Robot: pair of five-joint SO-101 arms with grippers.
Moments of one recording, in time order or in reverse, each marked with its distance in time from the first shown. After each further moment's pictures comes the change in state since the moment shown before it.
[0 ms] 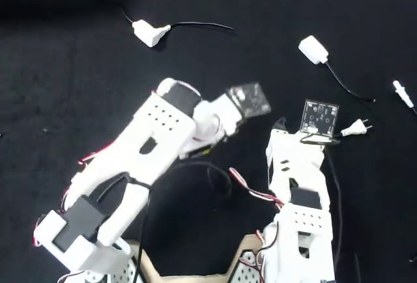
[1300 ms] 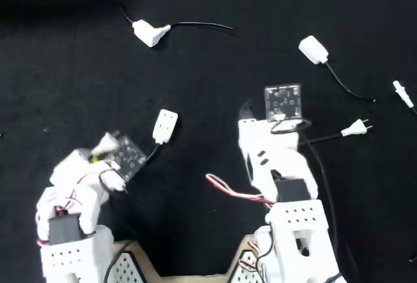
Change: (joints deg) left arm -45.8 -94.9 87.5 -22.2 -25.0; right arm -16.7 -0.4 -10.2 6.7 3.4
